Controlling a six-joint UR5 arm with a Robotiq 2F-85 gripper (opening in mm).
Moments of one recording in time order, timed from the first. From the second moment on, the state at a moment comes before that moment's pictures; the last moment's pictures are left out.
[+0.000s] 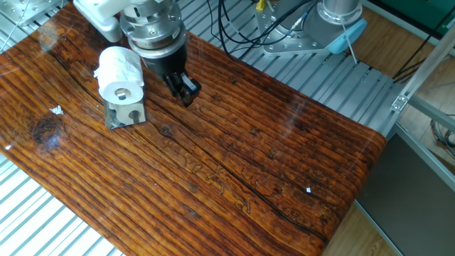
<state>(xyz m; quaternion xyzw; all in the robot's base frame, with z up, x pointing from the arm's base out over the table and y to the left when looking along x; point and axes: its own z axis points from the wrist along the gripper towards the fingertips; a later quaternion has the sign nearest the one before) 0.517 0.024 0.190 -0.09 -0.99 -0.04 0.05</state>
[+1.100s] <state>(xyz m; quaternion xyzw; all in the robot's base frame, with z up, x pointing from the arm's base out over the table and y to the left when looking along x) 0.512 0.042 0.187 -0.13 -0.99 -0.06 0.07</state>
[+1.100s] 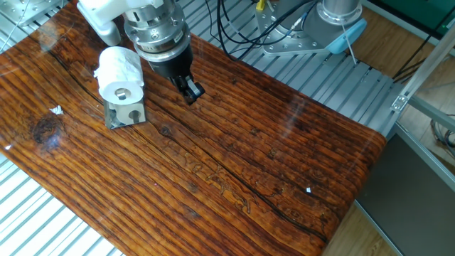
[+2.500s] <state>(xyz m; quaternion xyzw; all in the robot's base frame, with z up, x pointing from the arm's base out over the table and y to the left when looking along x) 0.511 0.041 0.183 -0.13 -0.99 -0.06 0.07</state>
